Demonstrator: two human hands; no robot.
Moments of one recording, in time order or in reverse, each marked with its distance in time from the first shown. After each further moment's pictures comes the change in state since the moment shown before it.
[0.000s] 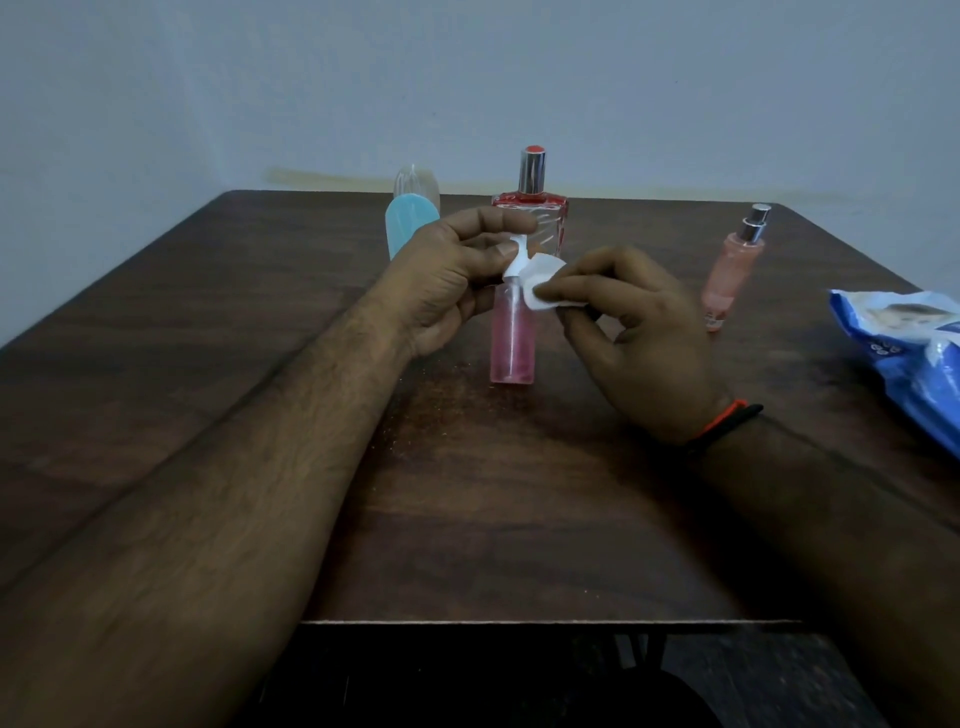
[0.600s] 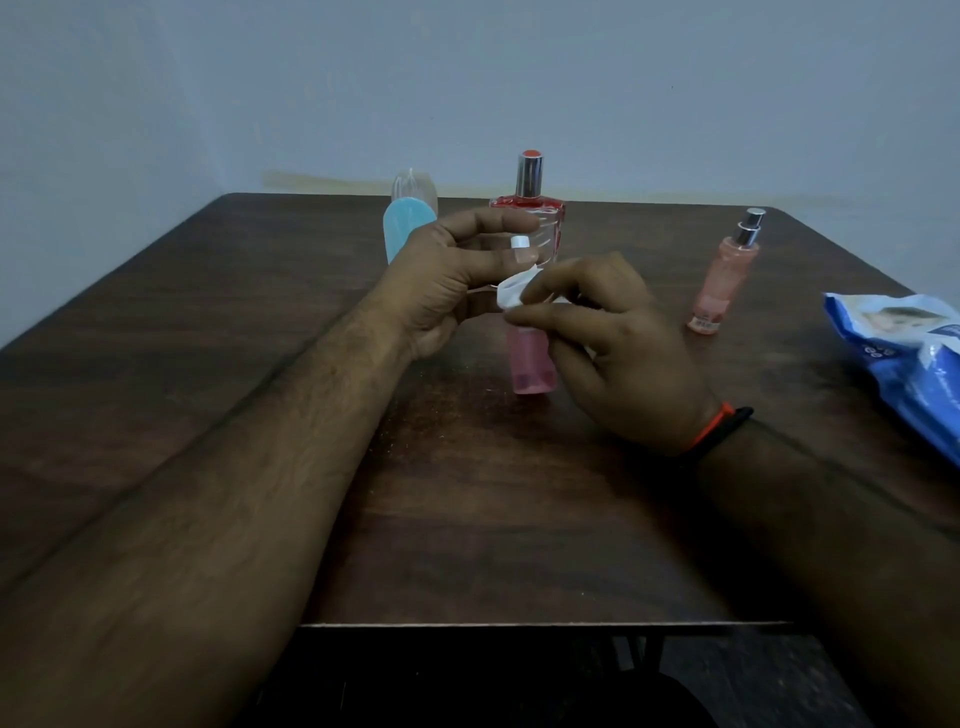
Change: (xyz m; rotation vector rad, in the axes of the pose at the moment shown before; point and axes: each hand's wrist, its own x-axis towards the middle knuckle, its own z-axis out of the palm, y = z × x) left_hand -0.003 0.001 0.004 0.017 -0.004 0.065; right_hand 0.000 -0.005 -0.001 -0.090 -0.113 -0.206
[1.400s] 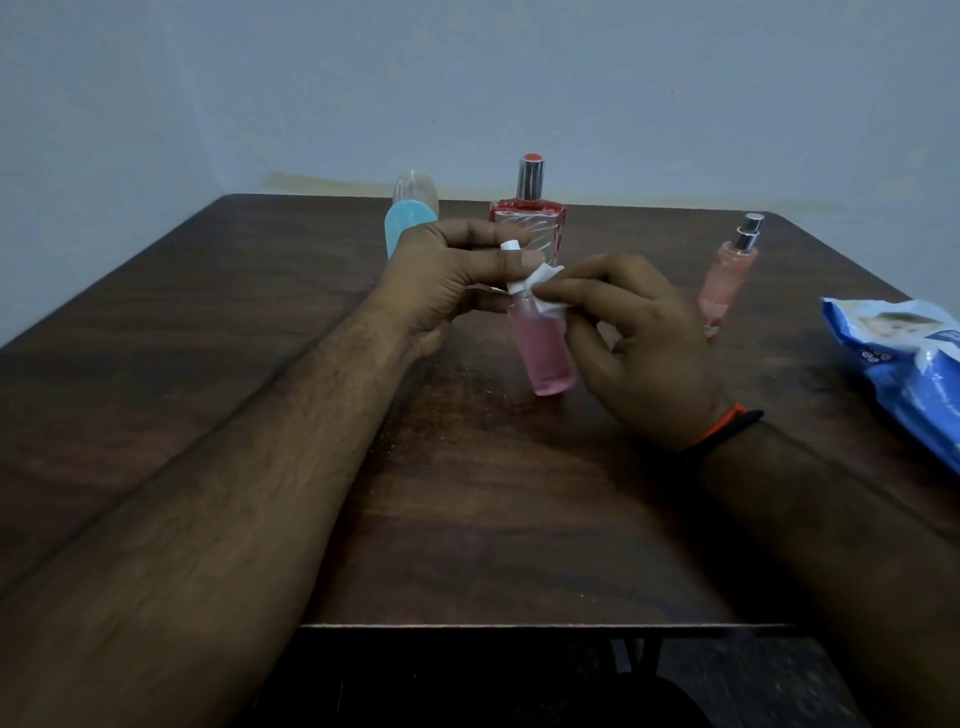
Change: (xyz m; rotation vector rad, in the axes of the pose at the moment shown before) left_hand -0.001 0.003 0.000 0.035 0.090 0.000; right_hand 0.001 0.002 -0.004 -0.009 0.063 0.162
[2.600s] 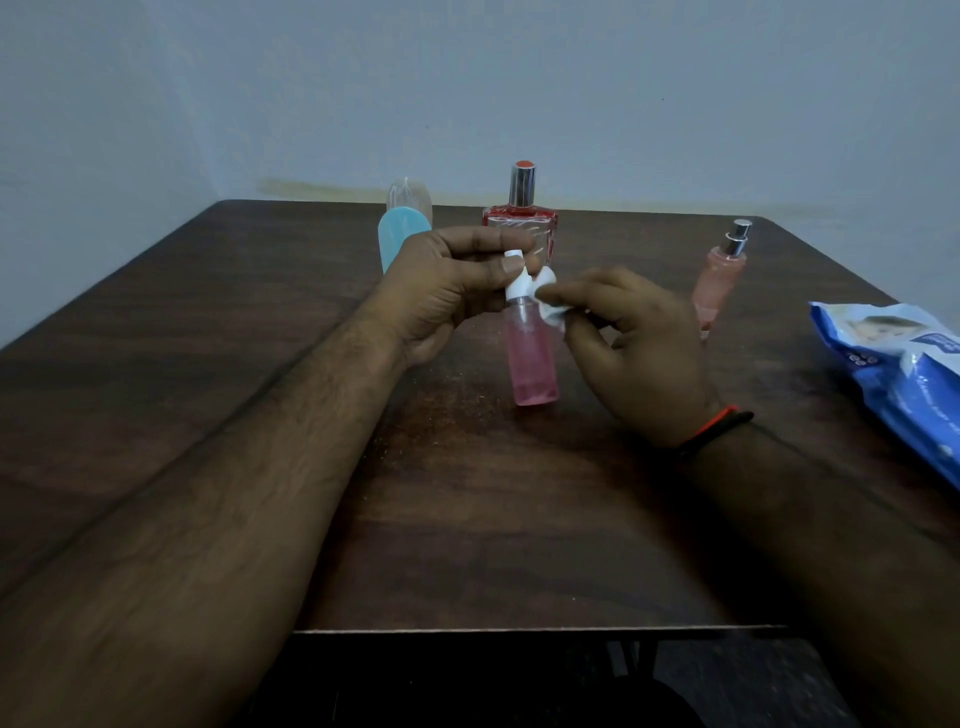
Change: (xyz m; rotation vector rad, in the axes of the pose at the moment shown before) left_hand 0.003 -0.004 -0.001 -0.040 -0.095 0.022; right_hand 0.000 0.007 0.001 0.046 0.058 0.100
